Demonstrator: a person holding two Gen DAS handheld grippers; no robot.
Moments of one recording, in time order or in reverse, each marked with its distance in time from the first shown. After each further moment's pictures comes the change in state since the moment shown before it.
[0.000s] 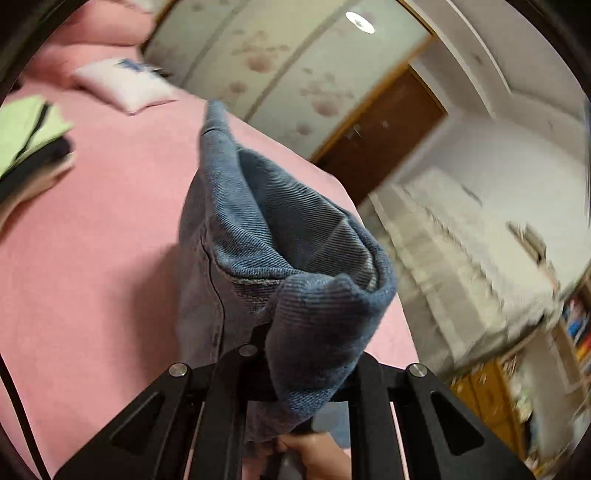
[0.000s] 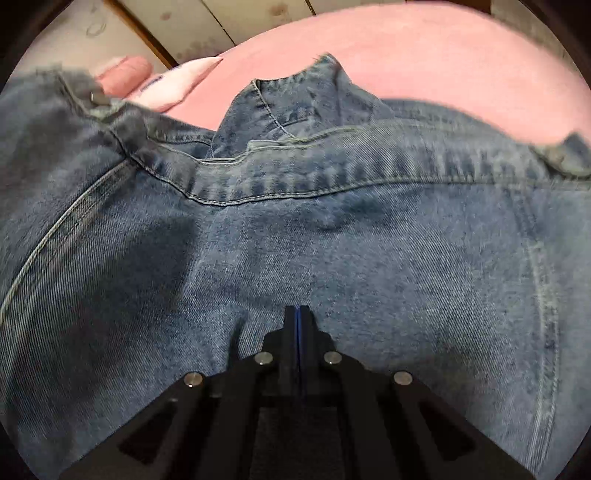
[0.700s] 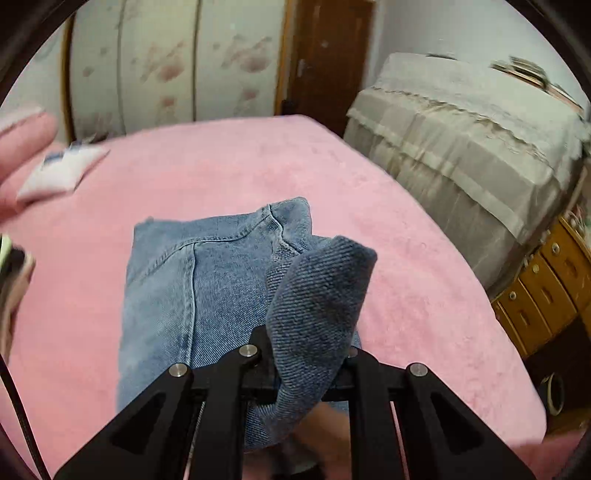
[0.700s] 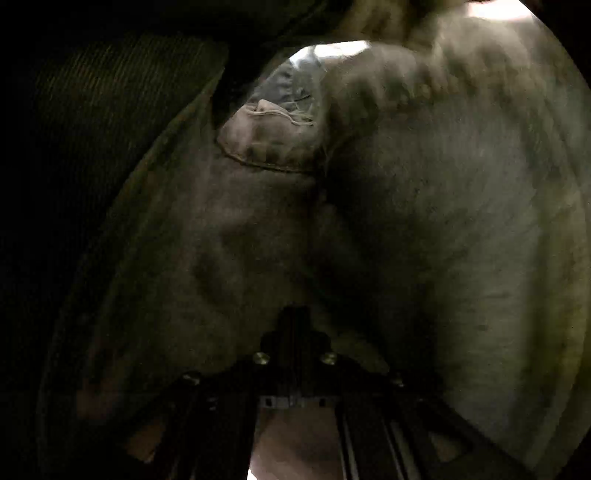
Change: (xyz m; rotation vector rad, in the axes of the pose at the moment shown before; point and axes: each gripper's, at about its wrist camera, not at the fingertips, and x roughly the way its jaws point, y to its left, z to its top) left arm 0.096 -0.184 -0.098 0.510 0.132 0.207; right arm -0.036 -0.104 0.008 -0.011 0.142 0.467
